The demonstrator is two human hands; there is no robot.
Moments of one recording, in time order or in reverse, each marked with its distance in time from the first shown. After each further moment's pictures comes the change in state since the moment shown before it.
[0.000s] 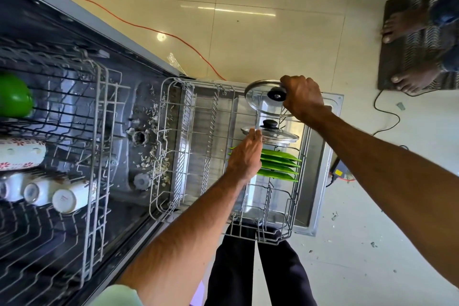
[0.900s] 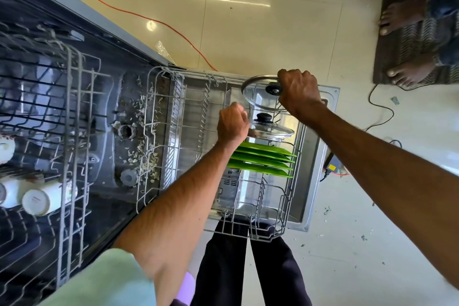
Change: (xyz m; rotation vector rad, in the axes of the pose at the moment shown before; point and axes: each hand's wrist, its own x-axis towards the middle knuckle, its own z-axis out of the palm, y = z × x) left_hand 0.080 -0.036 0.013 -0.383 0.348 -0.316; right_hand -0.005 -0.003 0.002 -0.218 -0.075 -0.012
